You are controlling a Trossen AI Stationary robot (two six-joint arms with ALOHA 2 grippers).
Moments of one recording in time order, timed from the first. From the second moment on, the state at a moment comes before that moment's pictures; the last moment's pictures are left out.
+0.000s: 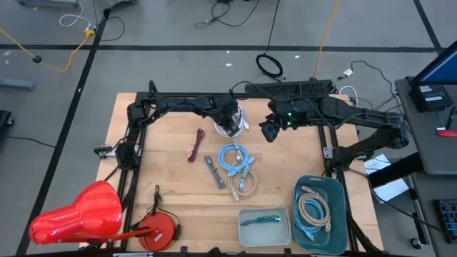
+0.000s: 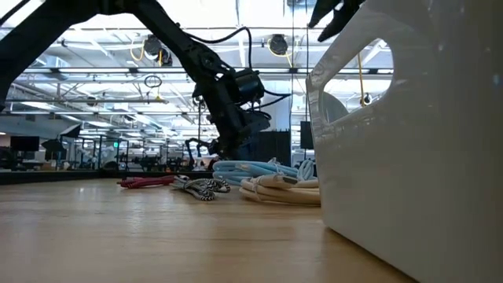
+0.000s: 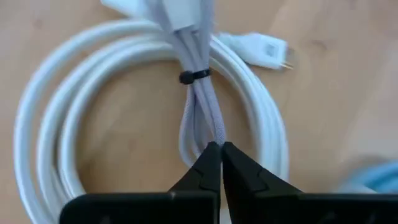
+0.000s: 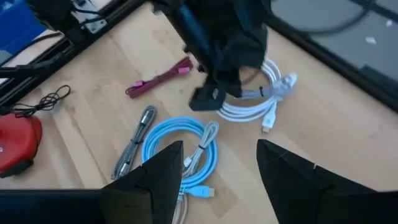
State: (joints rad) left arm 0.45 2.08 1.46 -0.46 0.14 -0.19; right arm -0.13 1.31 1.44 -0.92 0.18 0.56
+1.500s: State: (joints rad) left arm 0.10 1.46 1.46 -0.52 -0.07 -0.38; right arm -0.12 1.31 0.82 0.58 0.18 1.01
